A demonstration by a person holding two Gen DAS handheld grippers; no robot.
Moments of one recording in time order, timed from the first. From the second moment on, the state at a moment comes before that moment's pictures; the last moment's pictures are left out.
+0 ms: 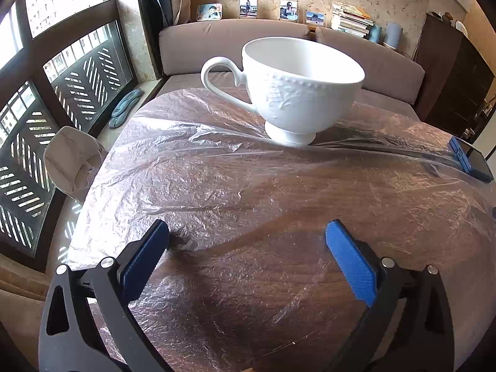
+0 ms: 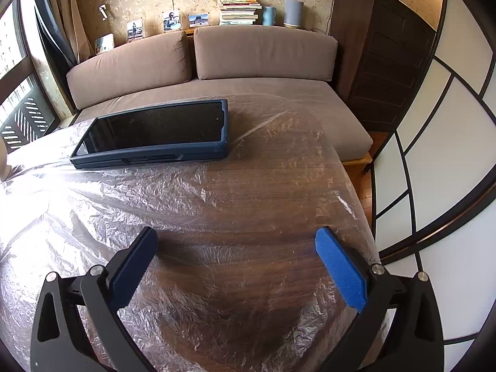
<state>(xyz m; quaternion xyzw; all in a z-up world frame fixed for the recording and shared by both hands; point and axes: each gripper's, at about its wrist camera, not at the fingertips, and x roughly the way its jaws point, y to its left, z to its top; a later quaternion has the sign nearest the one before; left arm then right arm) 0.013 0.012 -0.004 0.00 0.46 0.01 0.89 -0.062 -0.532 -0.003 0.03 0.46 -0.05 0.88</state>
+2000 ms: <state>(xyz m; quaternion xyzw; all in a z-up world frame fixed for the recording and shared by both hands) 0.013 0.013 -0.006 -0.01 0.46 0.01 0.89 -0.064 -0.531 -0.003 0.03 0.46 -0.05 0.88</state>
